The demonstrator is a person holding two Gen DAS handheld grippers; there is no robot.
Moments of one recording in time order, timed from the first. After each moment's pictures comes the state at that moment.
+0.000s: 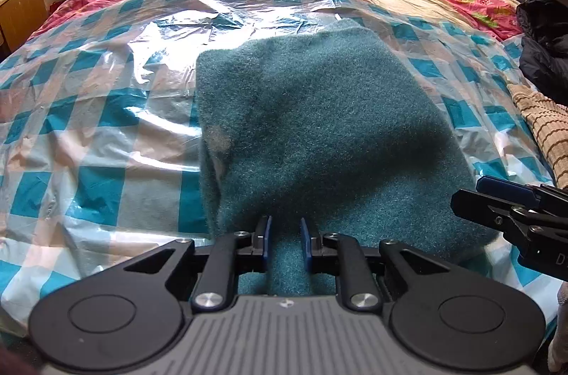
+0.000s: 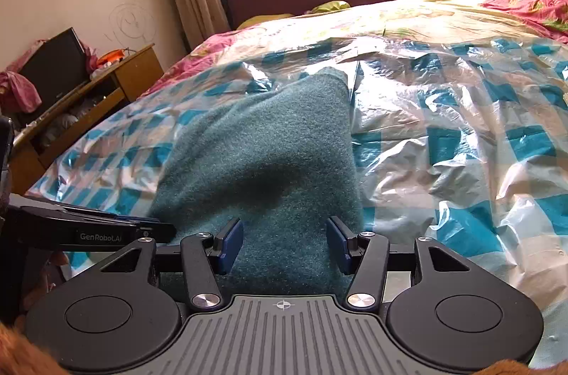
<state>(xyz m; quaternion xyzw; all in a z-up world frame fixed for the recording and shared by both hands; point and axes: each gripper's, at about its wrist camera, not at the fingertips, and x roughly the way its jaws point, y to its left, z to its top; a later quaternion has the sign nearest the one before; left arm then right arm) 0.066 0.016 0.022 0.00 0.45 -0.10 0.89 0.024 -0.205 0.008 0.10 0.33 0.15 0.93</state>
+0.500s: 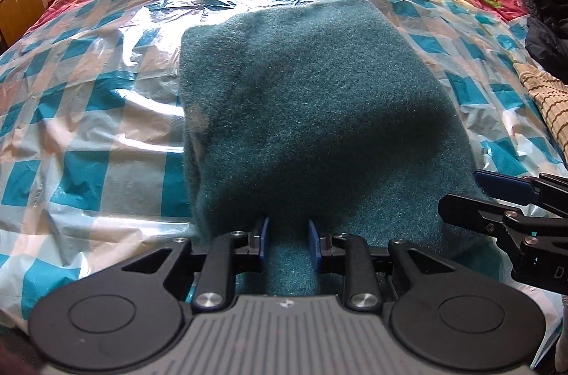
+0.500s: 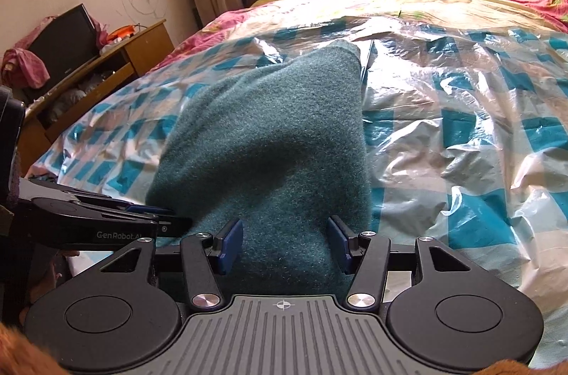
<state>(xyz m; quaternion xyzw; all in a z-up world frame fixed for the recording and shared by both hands) 0.072 0.002 0.002 0.01 0.47 -0.09 0.88 0.031 -0.199 -0.005 0.08 0.36 0.18 0.91</state>
